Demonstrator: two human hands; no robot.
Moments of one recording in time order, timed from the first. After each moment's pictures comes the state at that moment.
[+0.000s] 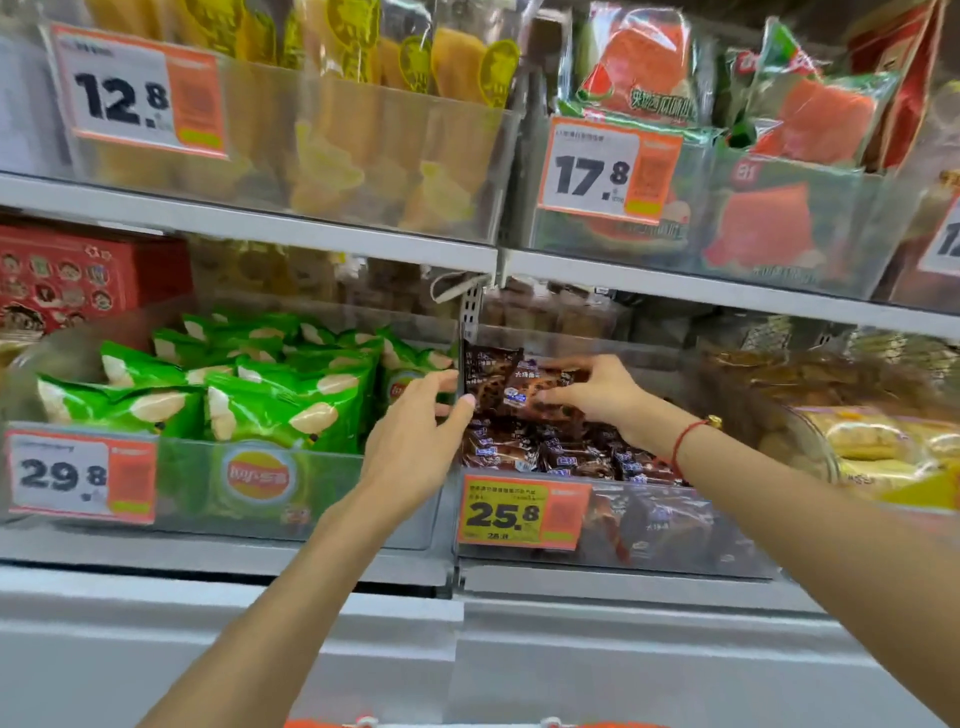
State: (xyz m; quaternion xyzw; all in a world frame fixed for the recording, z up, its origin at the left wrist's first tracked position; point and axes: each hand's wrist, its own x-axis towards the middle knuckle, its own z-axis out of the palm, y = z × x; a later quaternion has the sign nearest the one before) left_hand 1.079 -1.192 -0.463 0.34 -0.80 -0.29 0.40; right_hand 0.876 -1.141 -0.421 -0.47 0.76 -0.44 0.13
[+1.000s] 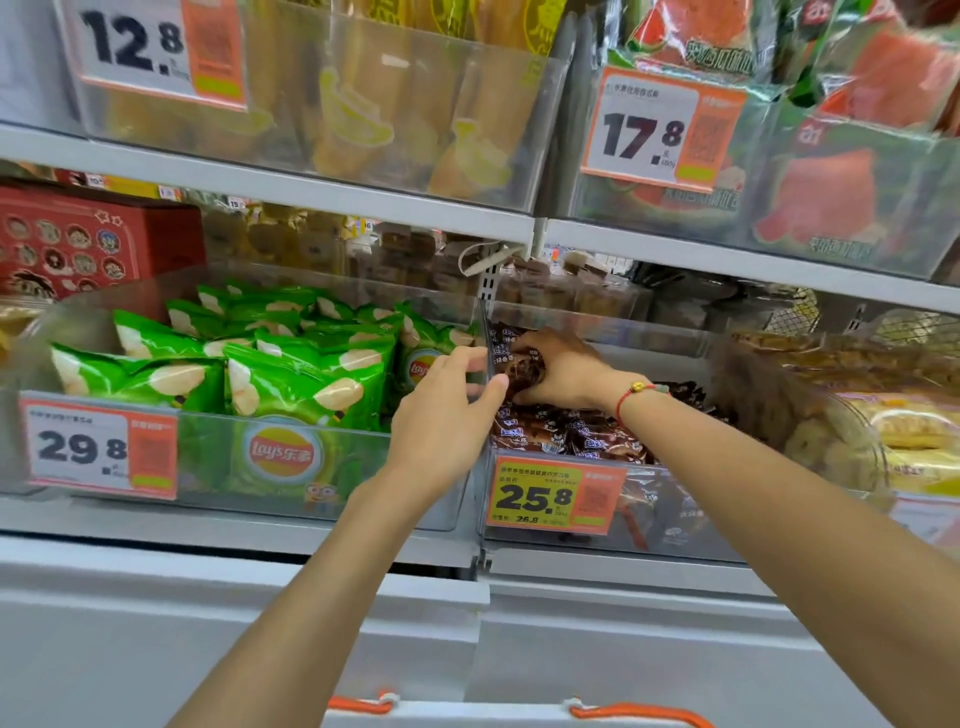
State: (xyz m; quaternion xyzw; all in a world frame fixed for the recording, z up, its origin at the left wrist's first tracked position) left_hand 1.078 -1.199 -0.466 0.33 -0.81 -0.30 0.39; right_hand 0.882 -1.201 -0.435 -0.62 0.78 -0.10 -0.07
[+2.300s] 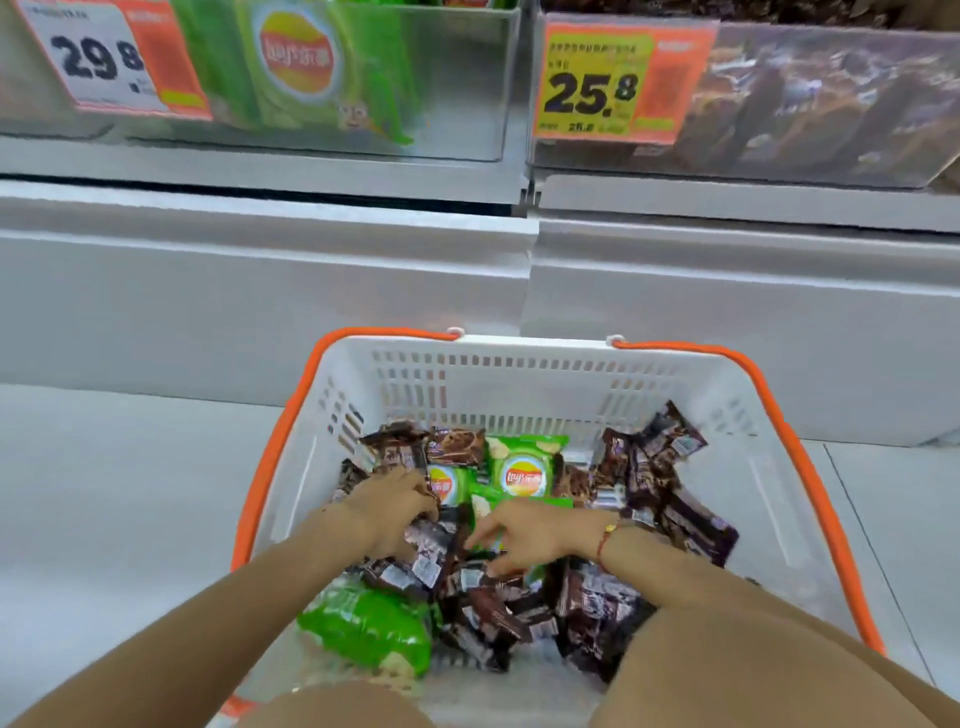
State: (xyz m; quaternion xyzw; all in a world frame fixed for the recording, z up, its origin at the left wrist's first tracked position) left_hand 1.246 -1.083 -0.769 0.22 -0.91 -0.11 -0.34; right_hand 1.069 -0.978 -0.780 -0.65 0.59 0.06 0.47
